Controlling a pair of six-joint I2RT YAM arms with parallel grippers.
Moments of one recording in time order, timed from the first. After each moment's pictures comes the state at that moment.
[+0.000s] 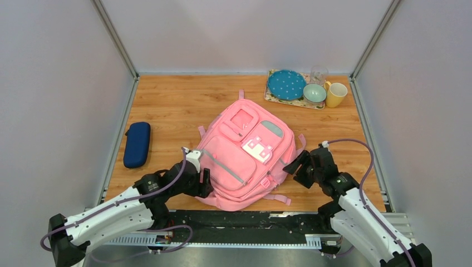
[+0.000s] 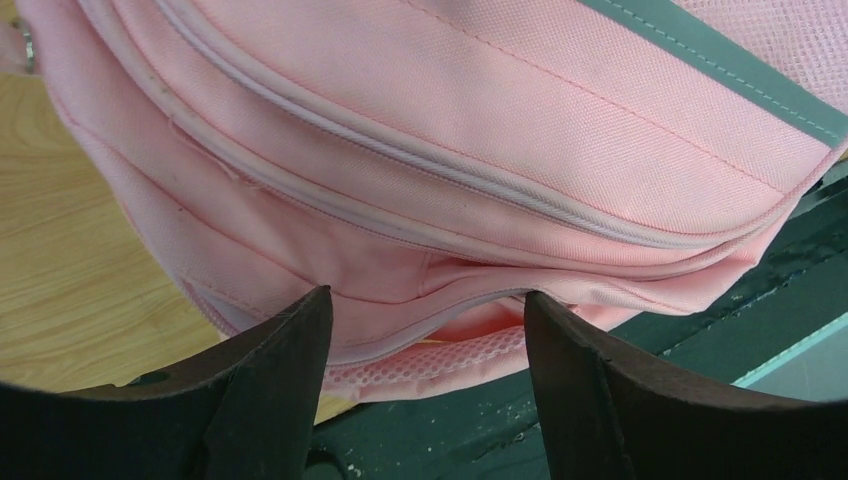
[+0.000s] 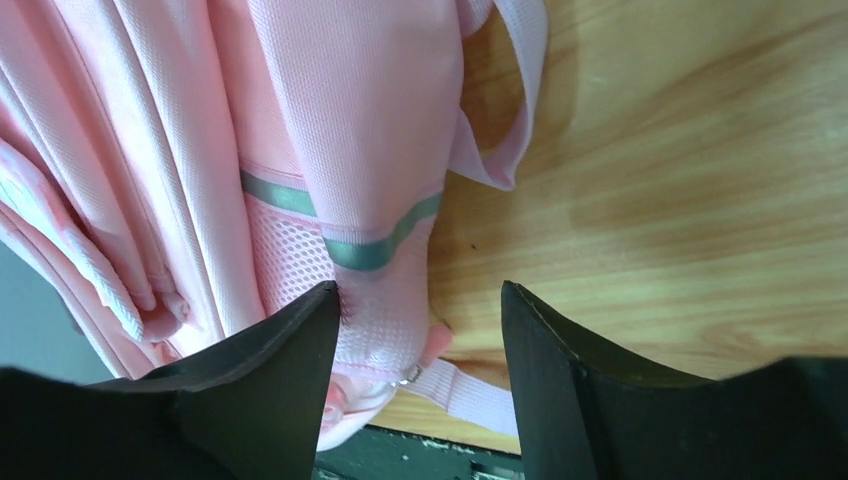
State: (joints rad) left arm -0.95 0.63 0.45 -0.65 -0.13 -0.65; right arm 0.41 0.66 0.37 -0.51 -0.06 1.05
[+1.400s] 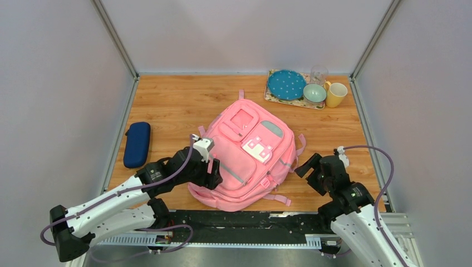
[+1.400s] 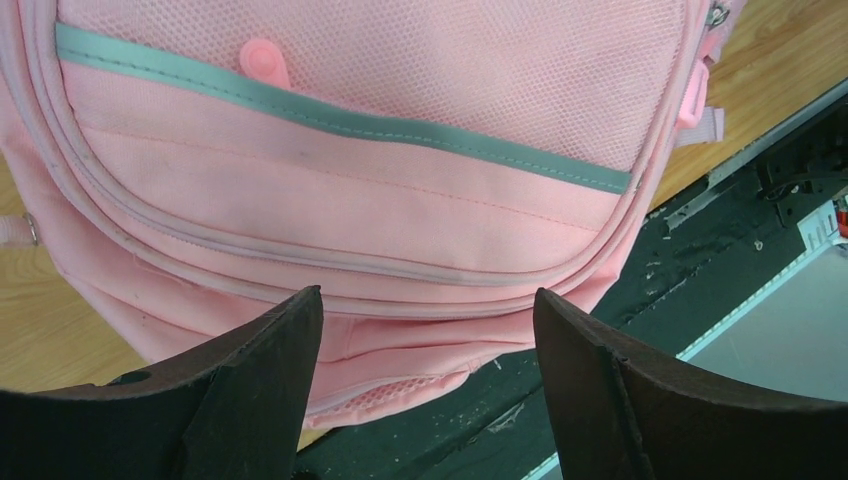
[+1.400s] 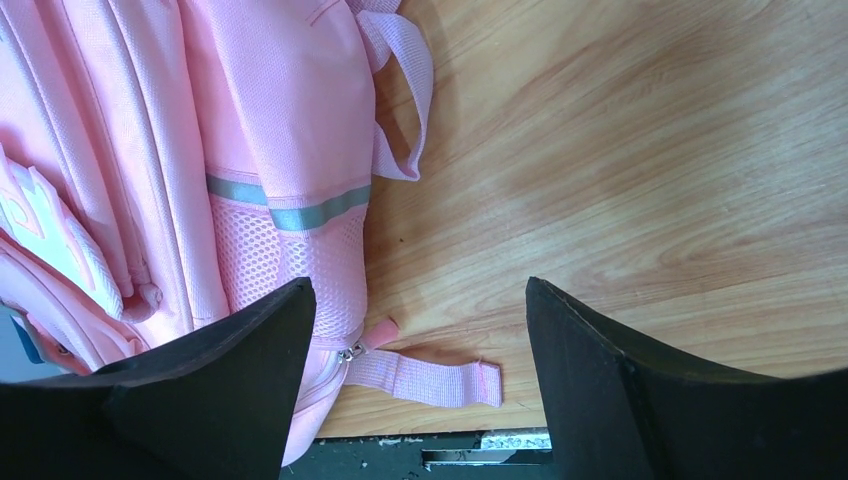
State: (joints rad) left arm -0.95 0.78 0.67 -0.65 -0.08 -0.54; right arm 0.41 0.44 0.47 -0.86 0.13 1.01
